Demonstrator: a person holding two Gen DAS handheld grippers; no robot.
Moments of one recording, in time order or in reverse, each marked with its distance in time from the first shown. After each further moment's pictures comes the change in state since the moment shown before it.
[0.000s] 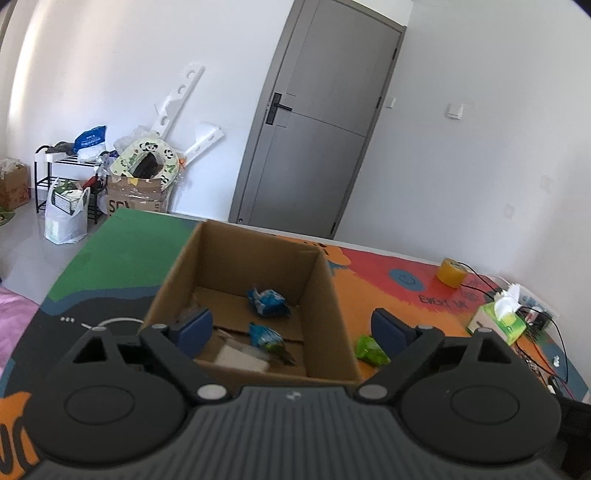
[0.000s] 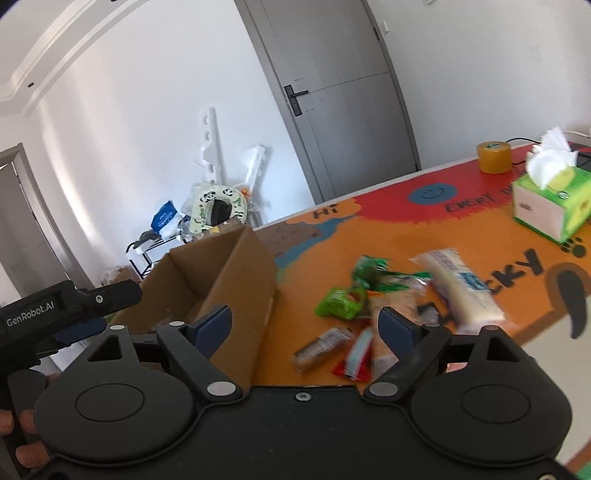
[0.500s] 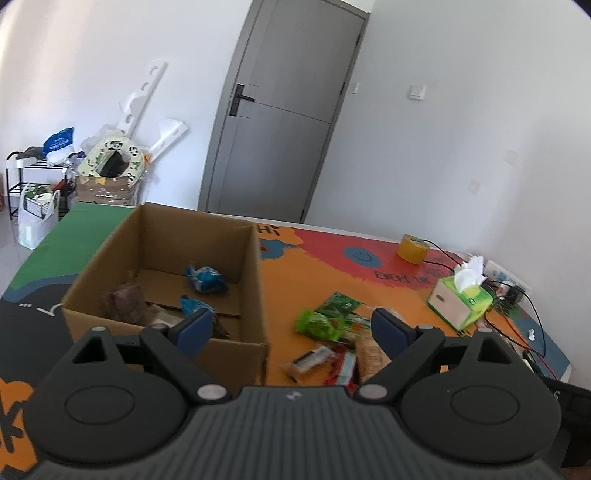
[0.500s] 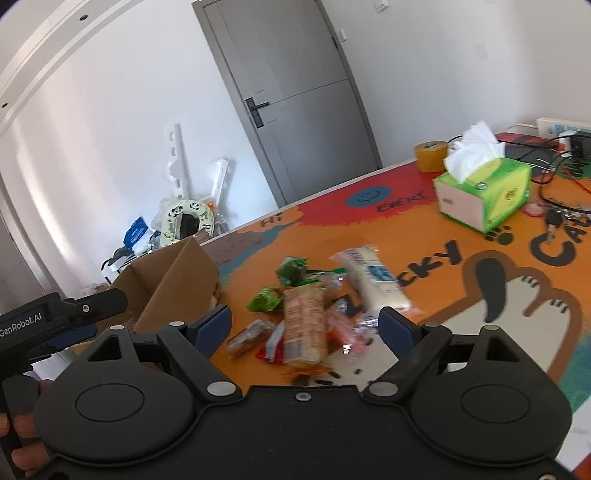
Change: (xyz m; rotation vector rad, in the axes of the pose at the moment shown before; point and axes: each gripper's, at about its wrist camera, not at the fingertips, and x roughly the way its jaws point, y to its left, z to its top) left arm -0.002 -0.049 -0.024 0.060 0.029 -0.081; right arm -0.044 -0.058 -0.008 0.061 -0.032 -0.083
